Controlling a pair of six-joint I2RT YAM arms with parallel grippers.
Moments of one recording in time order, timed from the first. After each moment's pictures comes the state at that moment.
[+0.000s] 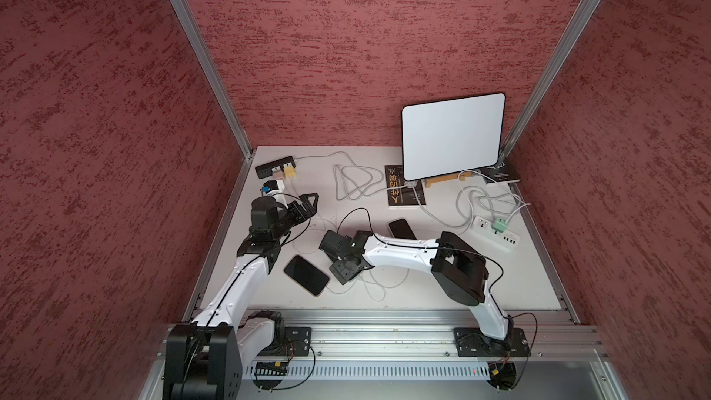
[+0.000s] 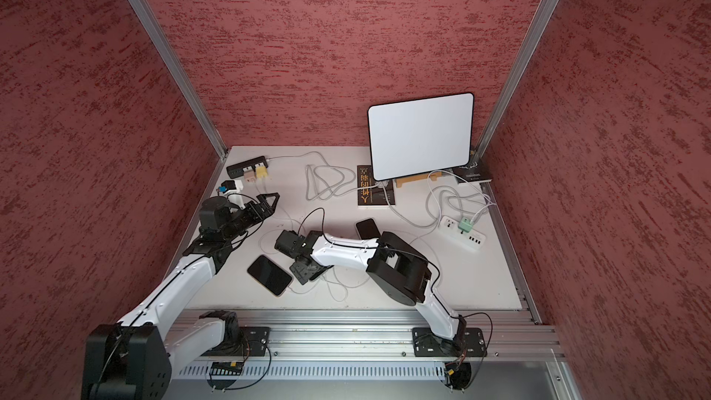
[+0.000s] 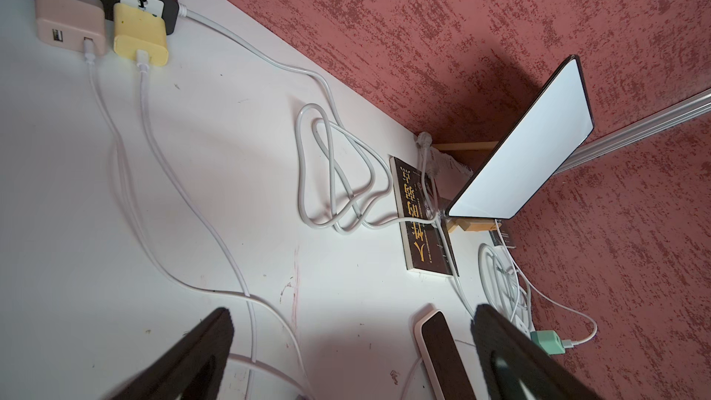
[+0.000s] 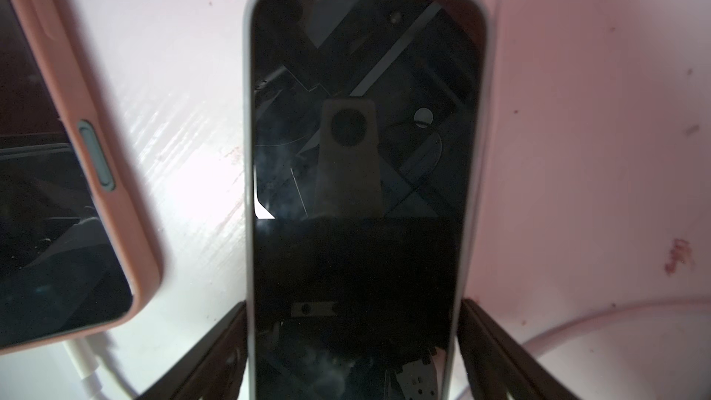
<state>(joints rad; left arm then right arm) -0.02 1.06 0.57 0.11 0.36 -0.64 1.13 2.14 1.60 -0.76 0.14 0.36</state>
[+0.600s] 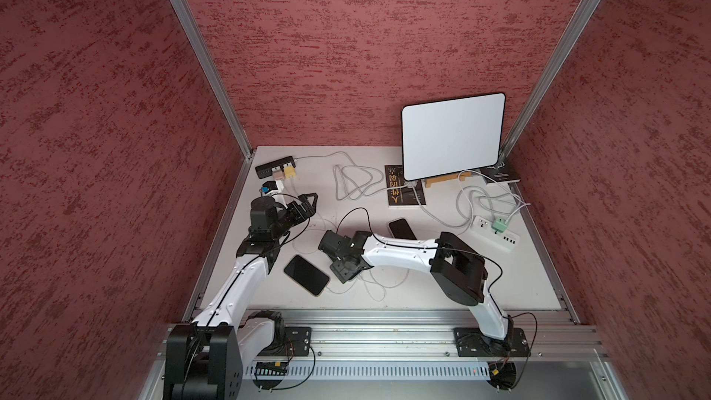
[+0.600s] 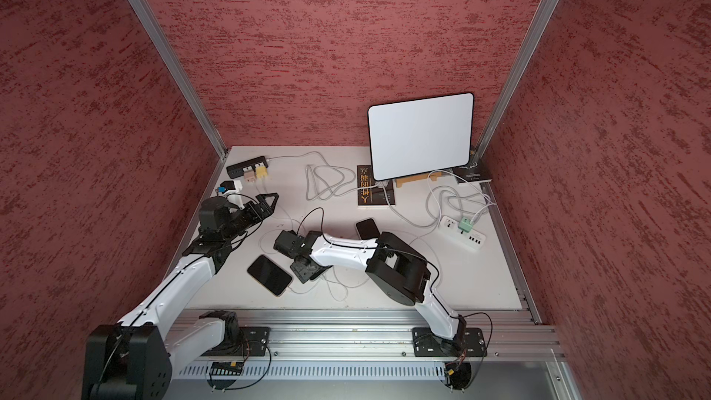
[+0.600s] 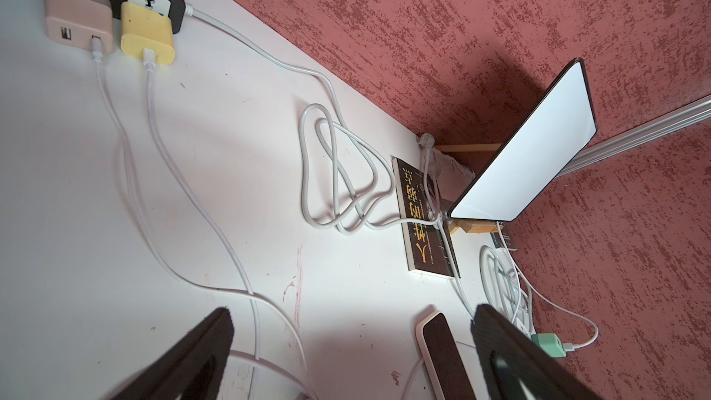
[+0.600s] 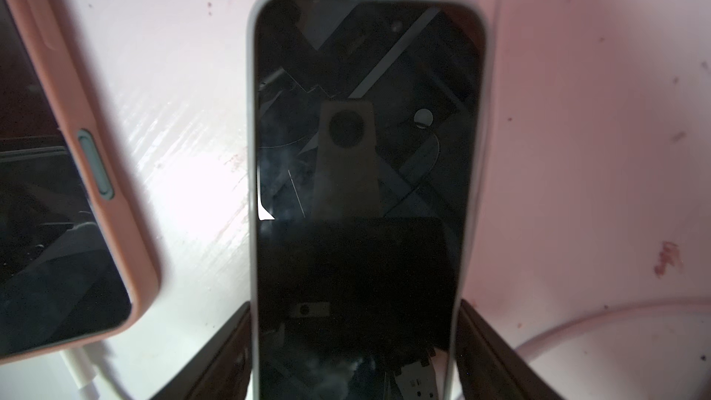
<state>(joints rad) -0.01 1.06 0.57 0.10 0.36 -0.64 1.13 2.15 1.61 -0.77 0.16 0.36</state>
